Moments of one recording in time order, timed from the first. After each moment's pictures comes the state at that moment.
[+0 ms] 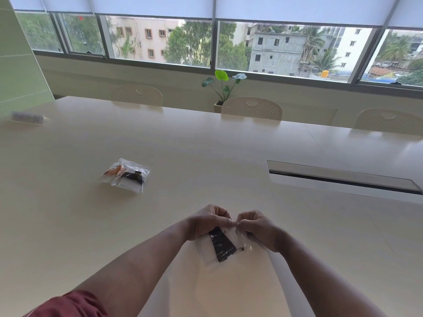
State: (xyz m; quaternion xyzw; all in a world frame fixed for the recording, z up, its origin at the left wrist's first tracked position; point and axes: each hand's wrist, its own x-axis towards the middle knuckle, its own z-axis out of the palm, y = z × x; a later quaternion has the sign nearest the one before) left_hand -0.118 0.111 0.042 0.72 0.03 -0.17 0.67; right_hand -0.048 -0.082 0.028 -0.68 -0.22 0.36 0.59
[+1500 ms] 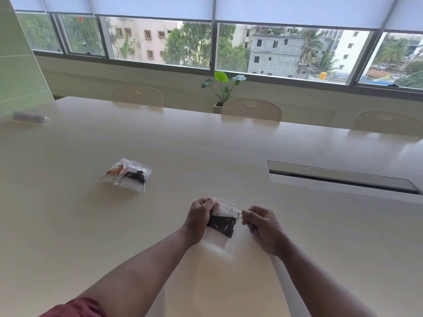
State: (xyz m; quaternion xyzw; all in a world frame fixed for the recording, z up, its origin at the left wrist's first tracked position) left_hand -0.116 0.110 0.021 0.57 0.19 0.09 0.80; right_hand -0.057 -0.084 0.019 -0.62 -0.13 0.23 0.74
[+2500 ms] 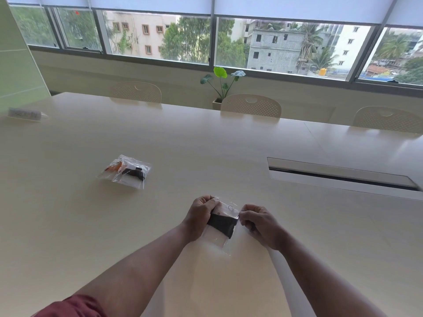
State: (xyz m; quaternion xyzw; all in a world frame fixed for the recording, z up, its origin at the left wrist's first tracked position) left_hand -0.118 0.112 0.018 0.60 0.16 0.06 0.78; right_hand -0.052 -0.082 0.022 -0.65 -0.16 0.32 0.67
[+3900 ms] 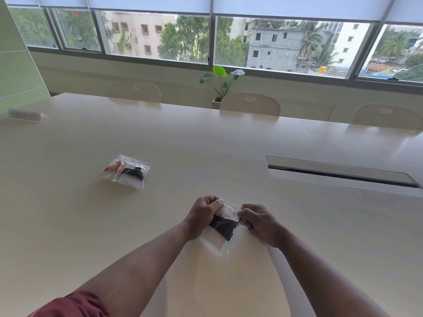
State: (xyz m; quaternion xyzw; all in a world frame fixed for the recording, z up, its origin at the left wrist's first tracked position) left_hand -0.121 0.106 0.023 0.65 0.13 0.03 0.75; right_hand -0.058 -0.081 0.029 -0.65 -0.16 0.32 0.67
